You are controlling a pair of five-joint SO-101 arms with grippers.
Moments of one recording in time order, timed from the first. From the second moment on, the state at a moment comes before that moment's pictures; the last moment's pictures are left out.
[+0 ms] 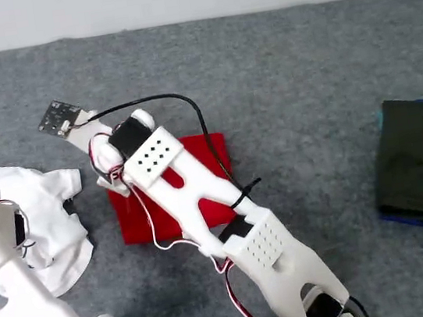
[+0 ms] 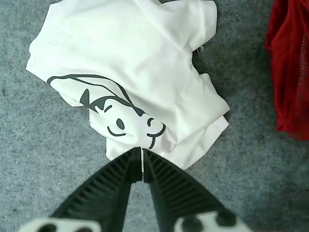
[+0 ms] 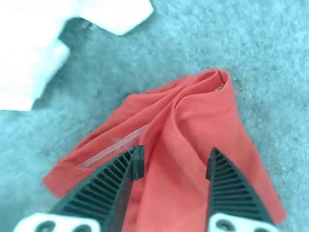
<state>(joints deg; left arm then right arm) -39.2 -29.4 19.7 93.3 -25.5 -48.9 48.3 -64.7 92.7 16.0</state>
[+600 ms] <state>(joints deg) -39.2 -29.4 19.7 93.3 -25.5 -33.2 52.9 -60.8 100.5 24.4</state>
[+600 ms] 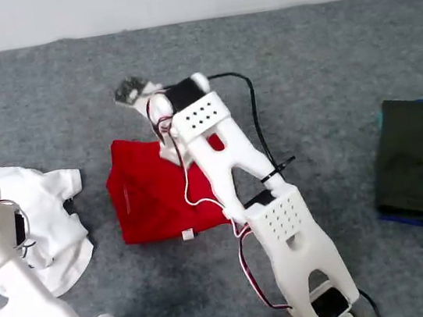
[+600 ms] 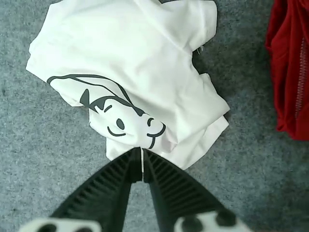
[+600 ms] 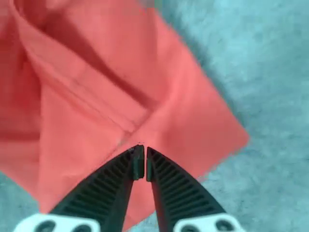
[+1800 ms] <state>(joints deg) -52.4 -29.4 19.3 90.9 -21.2 -48.2 50.8 -55.5 100.6 24.8</state>
